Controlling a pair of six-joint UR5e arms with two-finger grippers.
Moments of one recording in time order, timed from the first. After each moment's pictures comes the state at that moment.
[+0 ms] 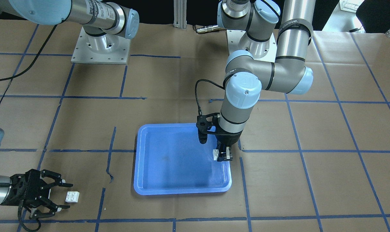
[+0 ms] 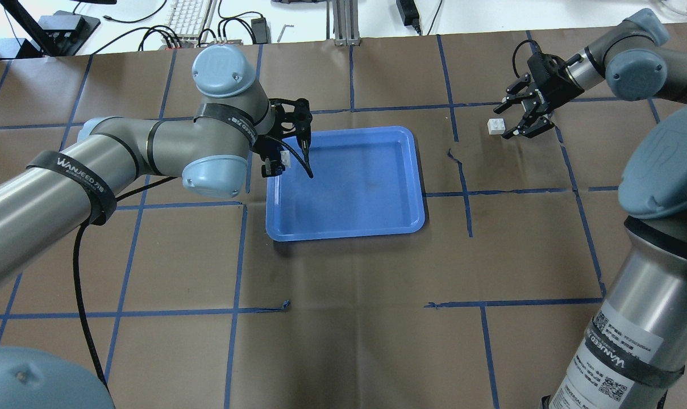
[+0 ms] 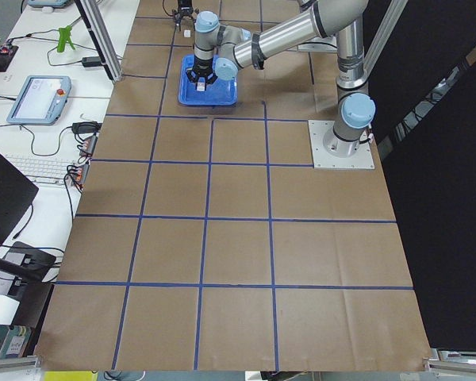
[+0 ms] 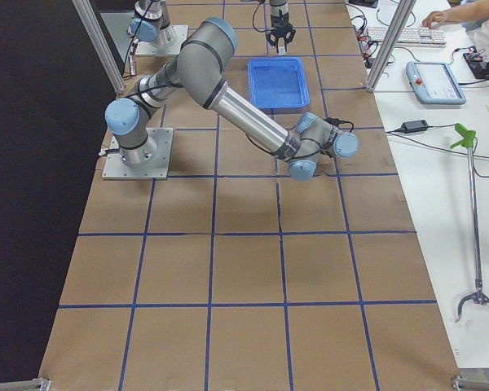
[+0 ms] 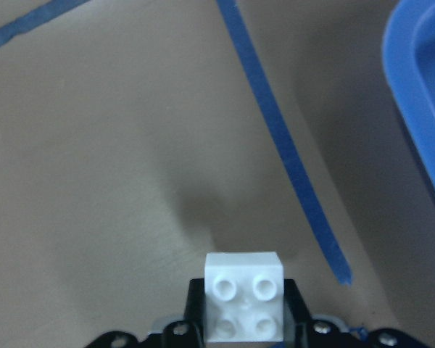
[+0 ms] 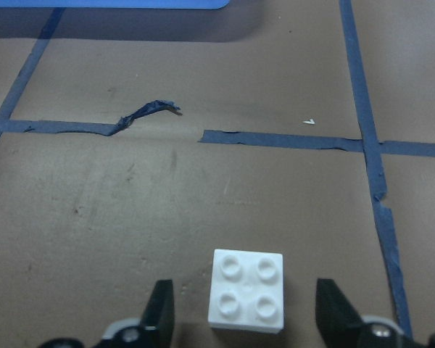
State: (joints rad) left arm -1.75 -1.97 -1.77 -0.82 1.56 1.39; right arm 1.20 -0.77 1.29 -1.75 -0.97 -2.14
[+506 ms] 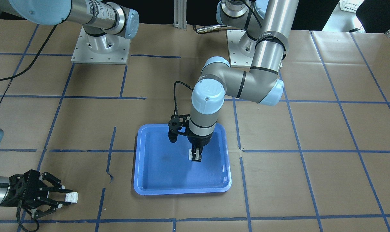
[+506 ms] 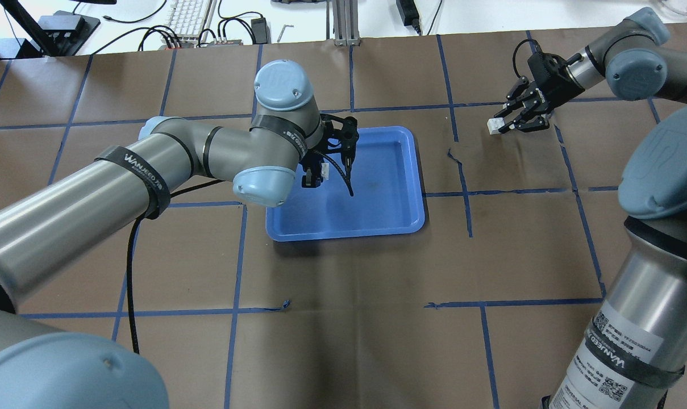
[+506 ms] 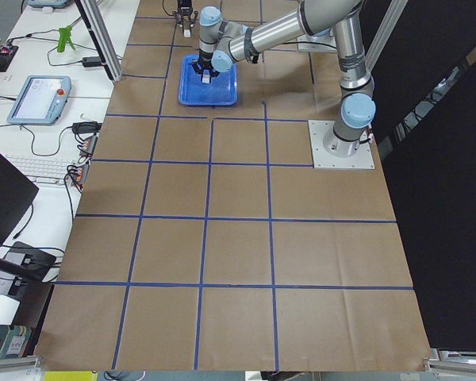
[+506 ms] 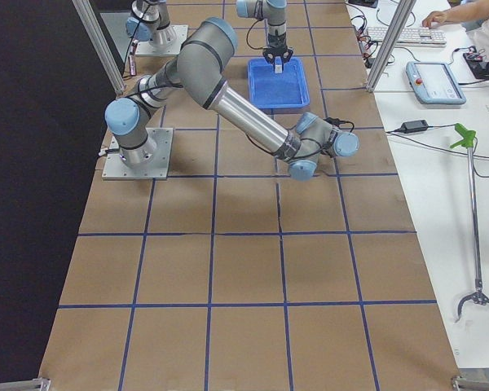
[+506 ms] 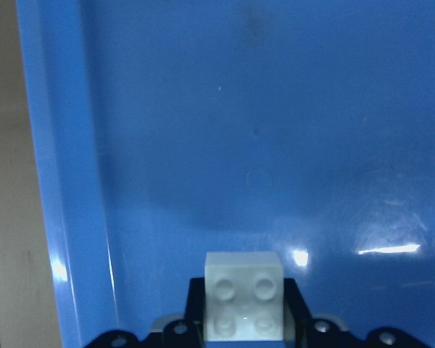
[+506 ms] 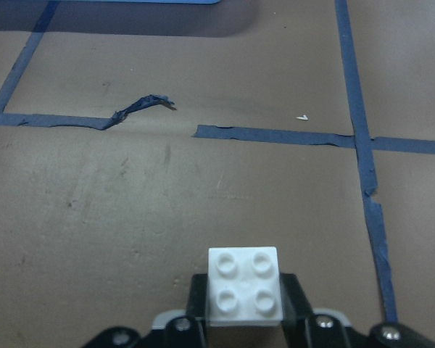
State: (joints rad) left arm -1.86 -2.08 -1.70 -0.81 1.56 1.37; right arm 1.20 -0.78 1.28 -1.77 -0.98 -2.13
